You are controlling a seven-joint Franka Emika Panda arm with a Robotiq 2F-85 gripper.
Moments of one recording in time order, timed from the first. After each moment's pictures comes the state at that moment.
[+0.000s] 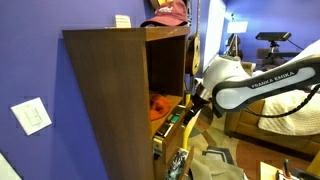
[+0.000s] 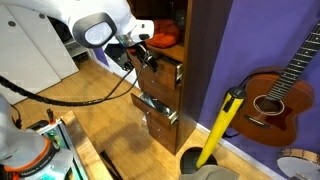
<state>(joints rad) -0.03 -0.32 -0.10 -2.51 0.06 2.59 -0.15</state>
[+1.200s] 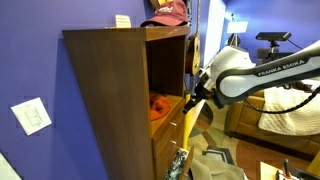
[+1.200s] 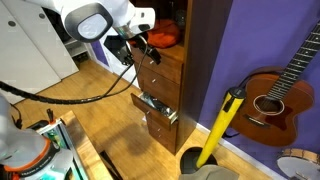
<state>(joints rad) -0.03 -0.38 -0.14 -2.49 0.12 2.60 -0.18</state>
